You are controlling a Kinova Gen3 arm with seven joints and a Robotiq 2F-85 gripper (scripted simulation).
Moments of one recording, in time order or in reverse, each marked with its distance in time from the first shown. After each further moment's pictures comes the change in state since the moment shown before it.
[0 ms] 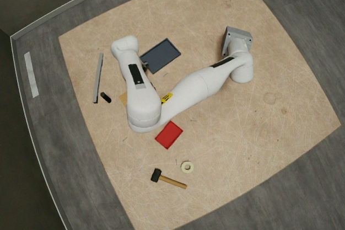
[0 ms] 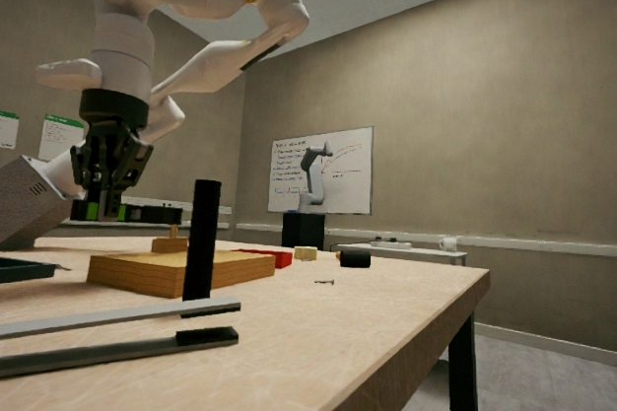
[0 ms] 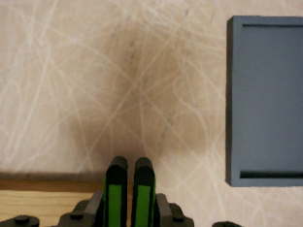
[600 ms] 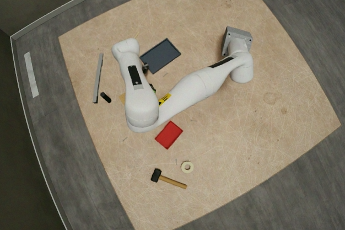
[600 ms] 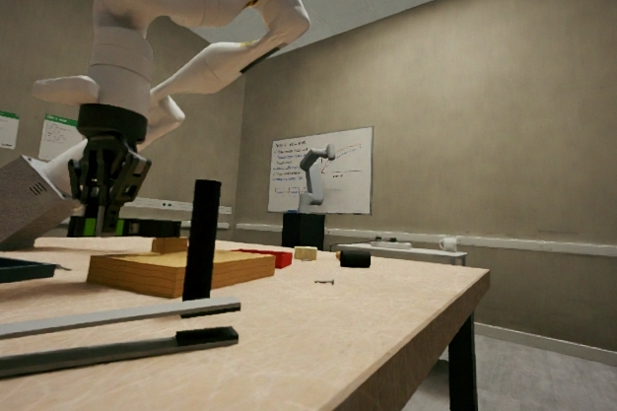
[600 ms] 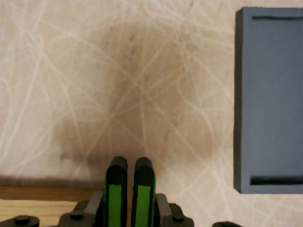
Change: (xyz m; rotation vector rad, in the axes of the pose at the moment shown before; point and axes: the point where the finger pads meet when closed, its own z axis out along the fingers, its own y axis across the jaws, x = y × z) arm 0.000 0.000 0.019 0.000 0.000 0.000
